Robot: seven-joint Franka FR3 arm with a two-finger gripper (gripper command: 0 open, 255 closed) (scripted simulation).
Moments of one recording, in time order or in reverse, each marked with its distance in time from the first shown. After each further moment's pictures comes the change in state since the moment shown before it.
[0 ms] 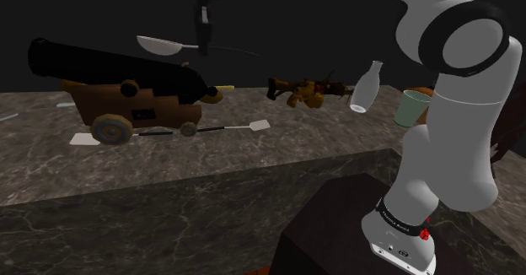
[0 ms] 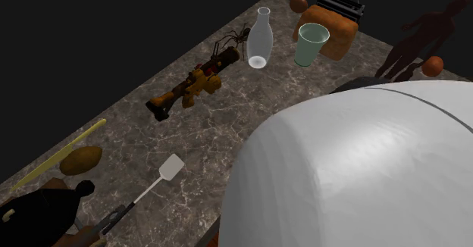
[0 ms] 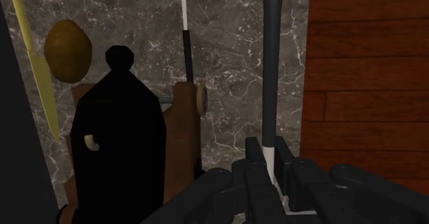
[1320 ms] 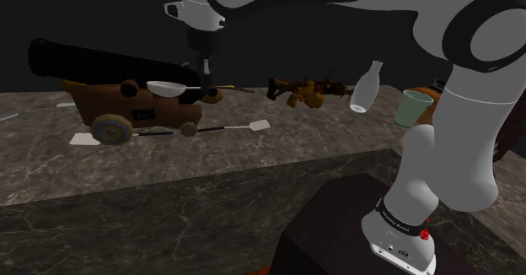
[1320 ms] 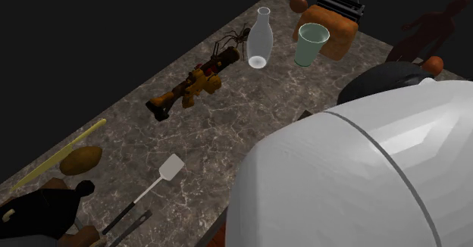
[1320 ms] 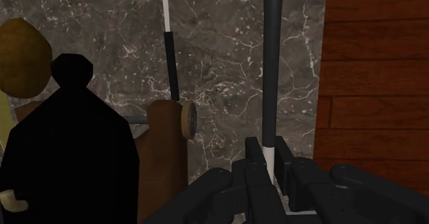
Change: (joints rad) arm 0.005 -0.099 0.002 -0.417 -0.009 0.316 0.029
